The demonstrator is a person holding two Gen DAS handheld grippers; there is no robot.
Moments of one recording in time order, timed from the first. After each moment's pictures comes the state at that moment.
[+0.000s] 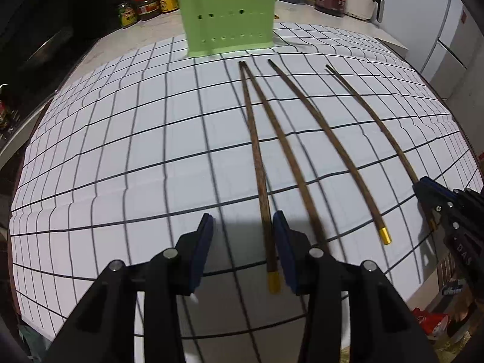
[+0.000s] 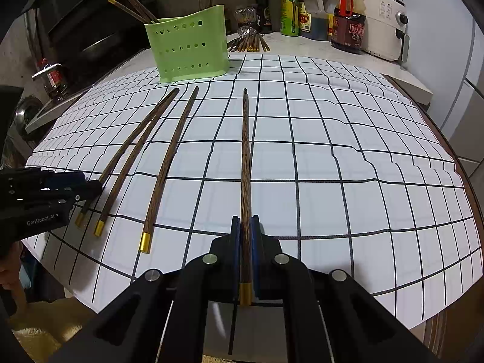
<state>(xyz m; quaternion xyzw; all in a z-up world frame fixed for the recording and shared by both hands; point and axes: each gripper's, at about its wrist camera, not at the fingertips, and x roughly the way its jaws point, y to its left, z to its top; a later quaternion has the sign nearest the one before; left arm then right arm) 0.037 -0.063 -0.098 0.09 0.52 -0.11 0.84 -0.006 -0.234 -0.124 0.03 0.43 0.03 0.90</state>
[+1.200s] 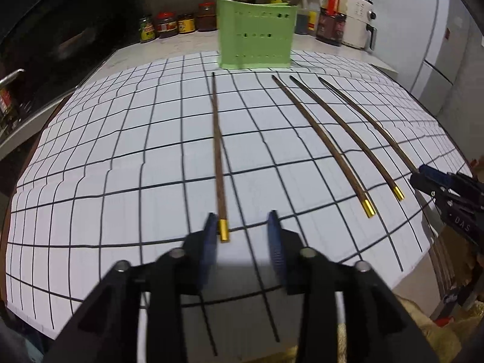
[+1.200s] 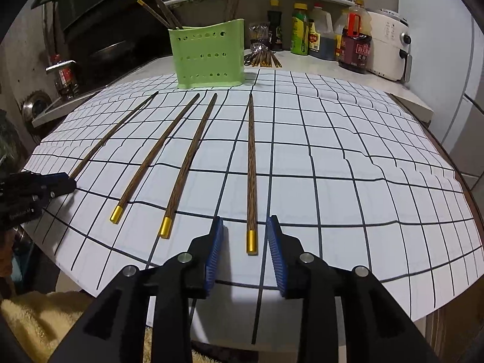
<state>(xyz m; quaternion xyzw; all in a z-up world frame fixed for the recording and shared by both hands) -0.019 -0.009 -0.099 0.06 0.45 -0.13 0.88 -0.031 -0.215 -0.126 0.00 0.39 0.04 0.92</state>
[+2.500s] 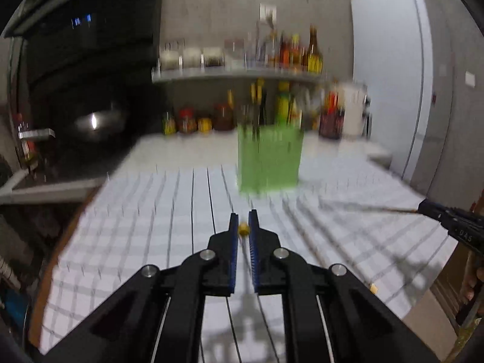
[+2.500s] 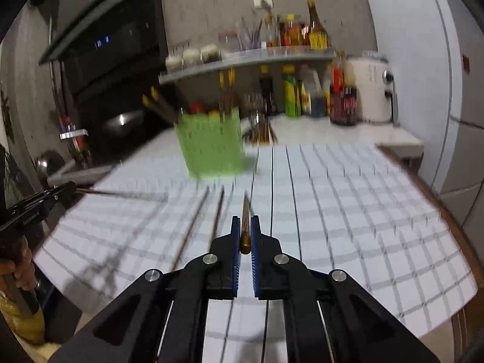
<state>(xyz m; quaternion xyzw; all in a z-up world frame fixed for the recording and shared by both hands) -0.027 0.026 0.020 0.03 0.23 -0.12 0.97 -0.038 -0.237 -0.021 0.06 0.23 0.05 0.97</state>
